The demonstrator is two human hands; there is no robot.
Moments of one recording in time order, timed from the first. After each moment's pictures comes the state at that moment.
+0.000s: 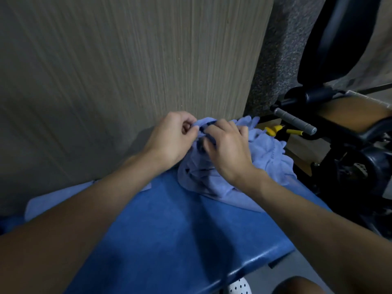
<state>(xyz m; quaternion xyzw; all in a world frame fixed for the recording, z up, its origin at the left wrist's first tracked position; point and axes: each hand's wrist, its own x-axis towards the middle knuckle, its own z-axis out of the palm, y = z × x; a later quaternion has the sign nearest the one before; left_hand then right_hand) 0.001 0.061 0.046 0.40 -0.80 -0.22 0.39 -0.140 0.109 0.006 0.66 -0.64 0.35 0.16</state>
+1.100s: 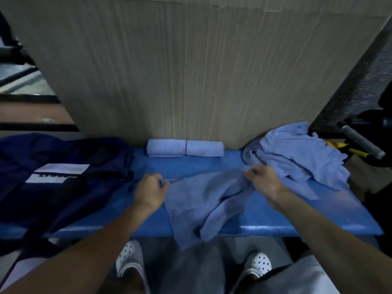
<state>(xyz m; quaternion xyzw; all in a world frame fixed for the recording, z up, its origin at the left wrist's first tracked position) 0.279 0.215 -0.089 0.69 -0.62 -0.21 0.31 -0.027 0.209 -0.034 0.53 -0.67 0.38 -0.35</state>
